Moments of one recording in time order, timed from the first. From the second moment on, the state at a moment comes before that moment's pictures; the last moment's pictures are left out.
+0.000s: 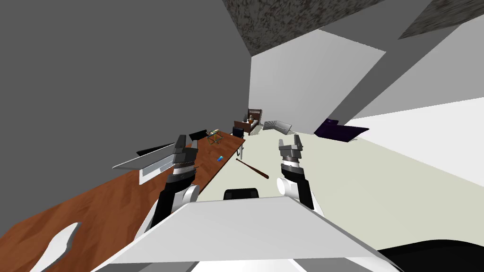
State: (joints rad) left arm 0.54 0.05 0.03 -2.36 0.01 -0.43 -0.11; right arm 0.50 0.05 -0.06 -2.30 -0.03 -0.42 -0.16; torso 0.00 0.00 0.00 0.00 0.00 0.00
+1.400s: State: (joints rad) left arm 0.52 0.16 0.12 -2.20 0.17 -0.06 0.05; right arm 0.50 0.05 -0.06 -2.30 -0.03 -0.42 -0.16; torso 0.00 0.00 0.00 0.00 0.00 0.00
